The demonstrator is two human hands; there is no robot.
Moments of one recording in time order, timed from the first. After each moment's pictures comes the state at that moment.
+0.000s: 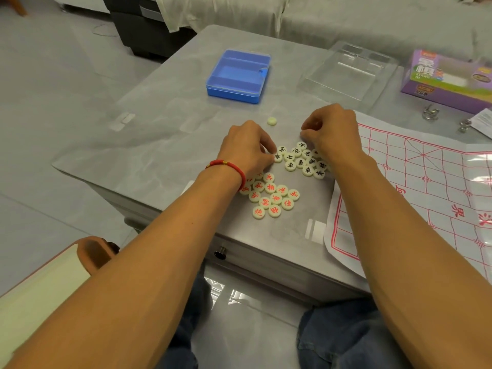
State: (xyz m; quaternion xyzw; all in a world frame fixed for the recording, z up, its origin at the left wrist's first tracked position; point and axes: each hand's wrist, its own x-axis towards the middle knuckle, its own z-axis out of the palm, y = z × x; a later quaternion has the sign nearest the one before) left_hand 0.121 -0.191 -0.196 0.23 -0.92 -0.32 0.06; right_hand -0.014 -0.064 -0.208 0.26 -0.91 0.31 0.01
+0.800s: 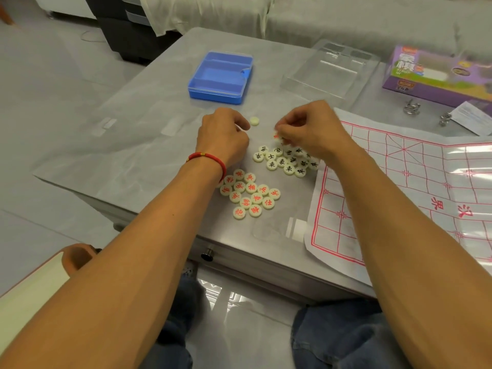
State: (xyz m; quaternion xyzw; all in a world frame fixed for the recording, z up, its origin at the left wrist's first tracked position) left_hand 0.104 -0.197 -0.195 0.32 -0.88 -0.33 0.14; right_hand 0.000 -0.047 -0.182 0.29 -0.85 0.41 -0.14
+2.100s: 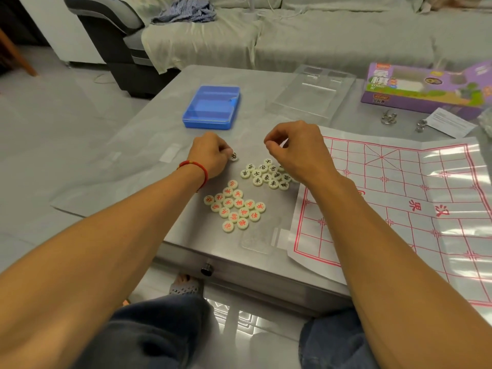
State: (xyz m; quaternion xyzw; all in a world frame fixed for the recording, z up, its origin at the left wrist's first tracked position) left_hand 0.088 -0.219 -0.199 0.28 -0.92 -0.26 0.08; right_hand 0.019 -0.030 -0.175 0.34 -0.86 0.37 0.04
